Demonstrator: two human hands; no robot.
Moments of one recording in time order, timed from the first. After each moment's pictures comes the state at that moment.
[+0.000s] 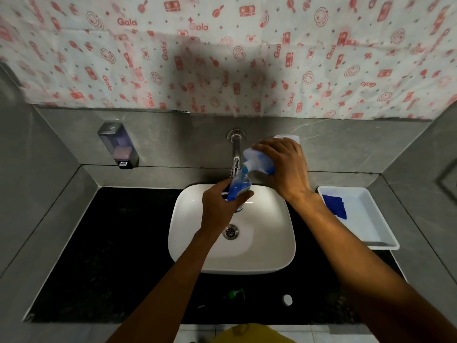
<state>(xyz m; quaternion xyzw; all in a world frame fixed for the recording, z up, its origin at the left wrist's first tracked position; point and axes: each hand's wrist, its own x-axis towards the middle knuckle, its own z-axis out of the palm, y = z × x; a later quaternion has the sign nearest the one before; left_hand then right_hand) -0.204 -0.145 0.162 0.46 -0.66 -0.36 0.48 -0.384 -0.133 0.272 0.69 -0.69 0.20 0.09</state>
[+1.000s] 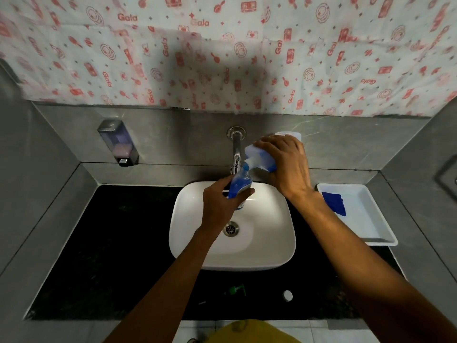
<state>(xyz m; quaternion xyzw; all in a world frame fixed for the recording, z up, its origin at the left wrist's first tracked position) -0.201 -0.143 0.162 0.45 -0.66 -0.35 0.48 -0.387 -0.136 0.259 0.69 -0.68 0.23 0.11</state>
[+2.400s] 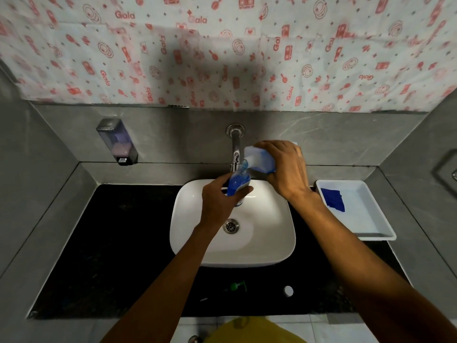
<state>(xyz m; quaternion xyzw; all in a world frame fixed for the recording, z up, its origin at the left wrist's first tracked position) -0.196 -0.146 0.159 0.45 -0.67 -0.36 0.46 -0.386 -0.129 0.248 0.67 -0.68 0.29 0.05</state>
